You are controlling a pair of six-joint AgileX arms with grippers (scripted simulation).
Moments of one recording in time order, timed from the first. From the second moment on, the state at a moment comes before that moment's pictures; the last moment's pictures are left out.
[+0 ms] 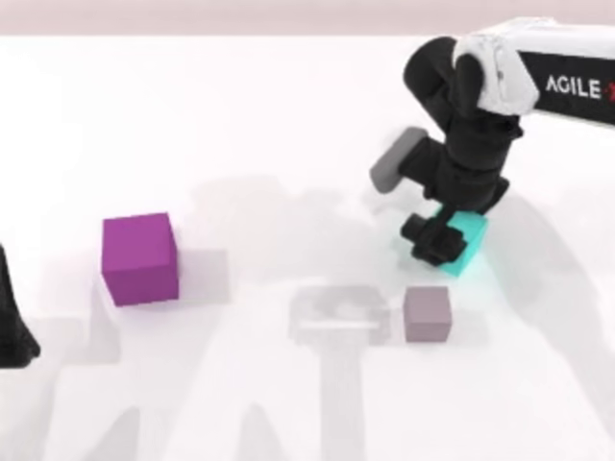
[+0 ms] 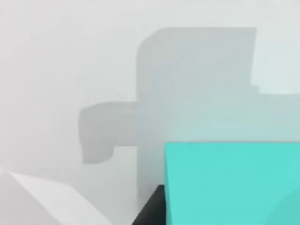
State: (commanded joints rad) left arm 0.00 0.00 0.00 0.00 0.00 0.00; right arm 0.41 2.30 1.73 -0.98 -0.01 -0.51
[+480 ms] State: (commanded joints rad) left arm 0.00 0.00 0.00 0.00 0.00 0.00; right arm 0.42 2.24 1.90 -1.22 -0.01 -0.51
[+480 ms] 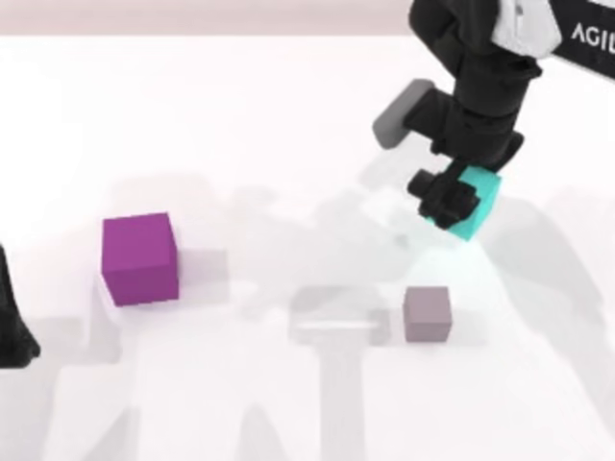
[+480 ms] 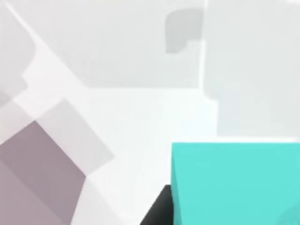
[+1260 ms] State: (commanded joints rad) left arm 0.00 0.00 0.00 0.00 0.00 0.00; right arm 0.71 2.20 1.89 -1.26 -0.01 -0.77
